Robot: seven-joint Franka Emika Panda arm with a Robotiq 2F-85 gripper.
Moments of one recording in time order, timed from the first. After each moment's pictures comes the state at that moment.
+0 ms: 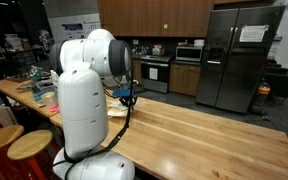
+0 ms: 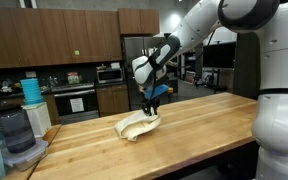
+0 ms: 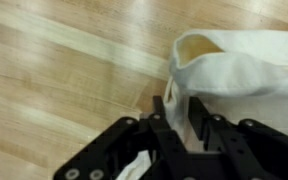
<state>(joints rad) 0.28 0.12 0.26 -2.10 -0.21 2.15 0.30</state>
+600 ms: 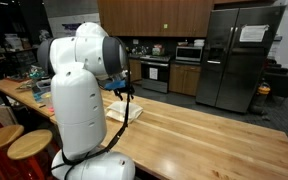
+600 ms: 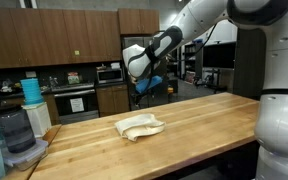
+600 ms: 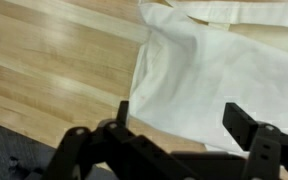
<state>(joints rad) 0.34 0.06 0.27 -2.04 -0.33 2.09 0.48</state>
